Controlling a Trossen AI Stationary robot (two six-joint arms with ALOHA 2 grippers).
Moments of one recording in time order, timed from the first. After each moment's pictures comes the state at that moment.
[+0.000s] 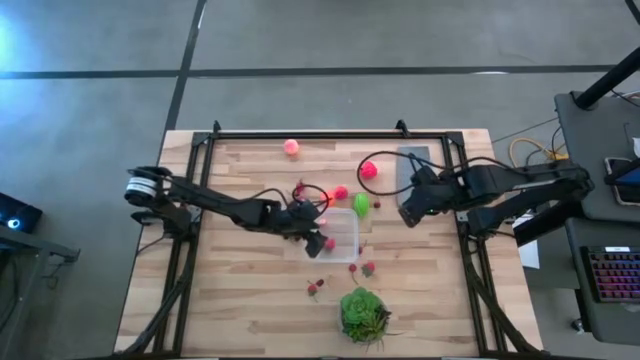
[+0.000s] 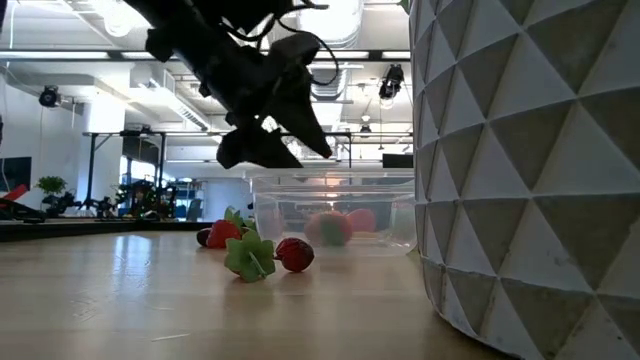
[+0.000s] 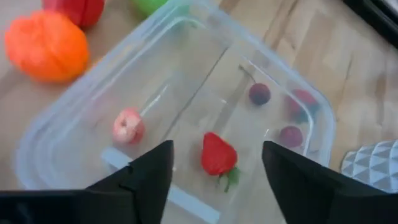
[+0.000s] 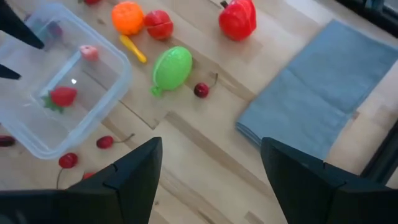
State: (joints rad) left arm -0.11 1.64 0.98 -0.09 -0.14 -0.75; right arm 0.16 1.13 1.16 -1.25 0.40 0.98
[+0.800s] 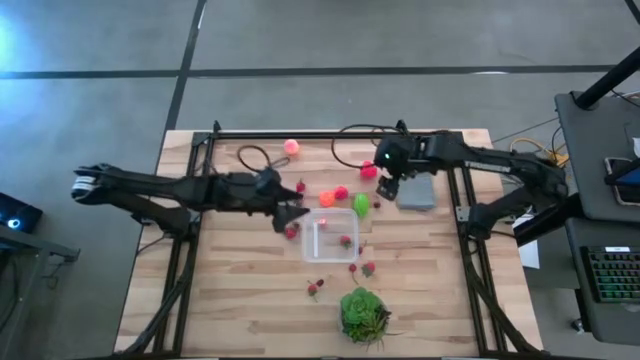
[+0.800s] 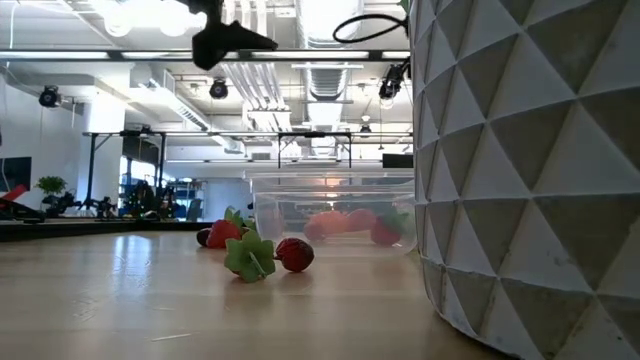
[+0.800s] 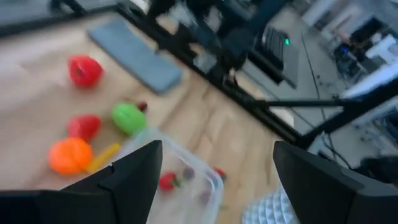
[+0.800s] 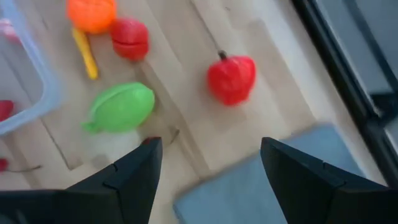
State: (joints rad) left arm -0.05 1.11 0.92 -0.14 -0.19 -0.65; right arm -0.36 1.41 1.16 -0.91 0.15 0.07
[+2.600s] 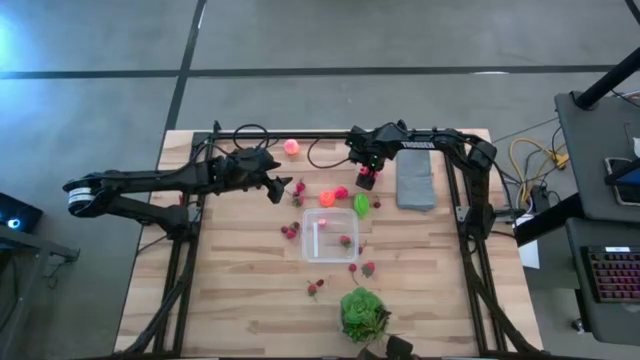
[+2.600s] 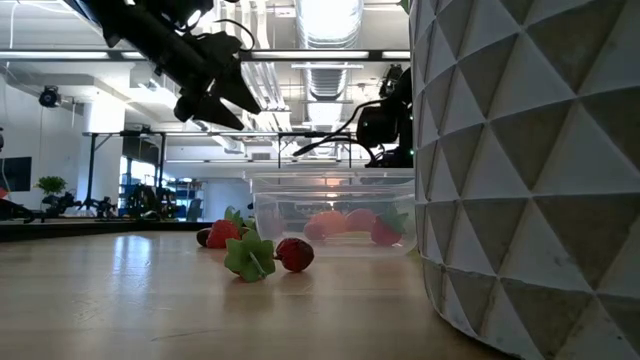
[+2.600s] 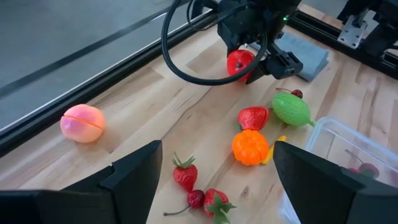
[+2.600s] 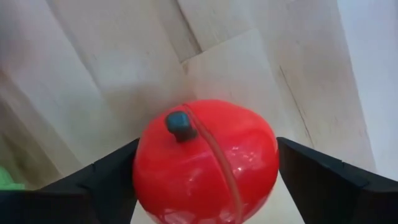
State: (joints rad) left arm 0.28 1.08 0.75 -0.20 -0.22 -0.33; right arm -0.56 1.97 1.33 -0.79 0.06 -0.13
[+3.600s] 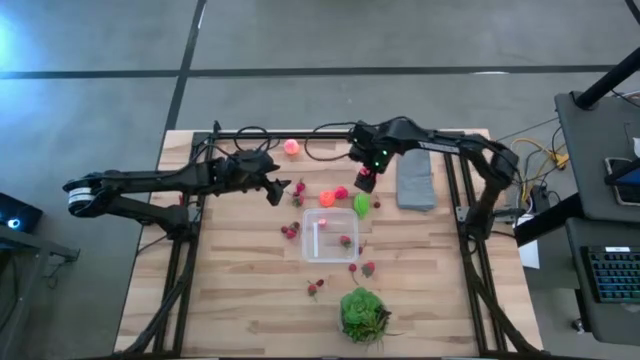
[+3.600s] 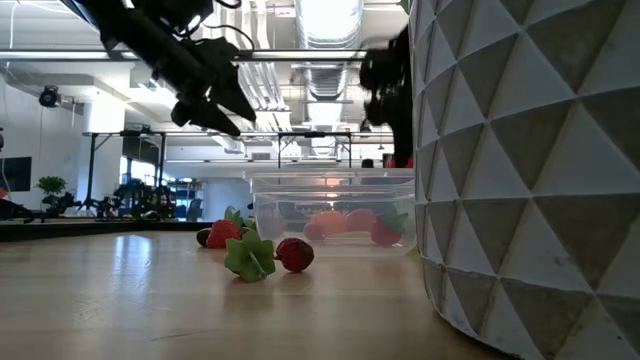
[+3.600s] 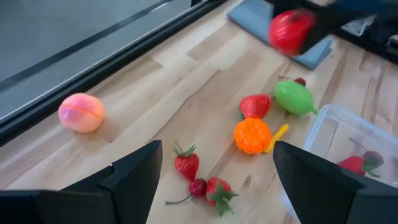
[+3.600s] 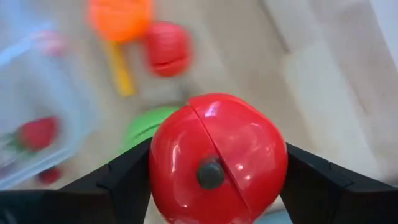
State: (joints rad) left arm 0.28 1.08 0.73 -0.22 -0.21 -0.33; right arm -0.44 1.76 1.42 -1.01 -0.16 0.02
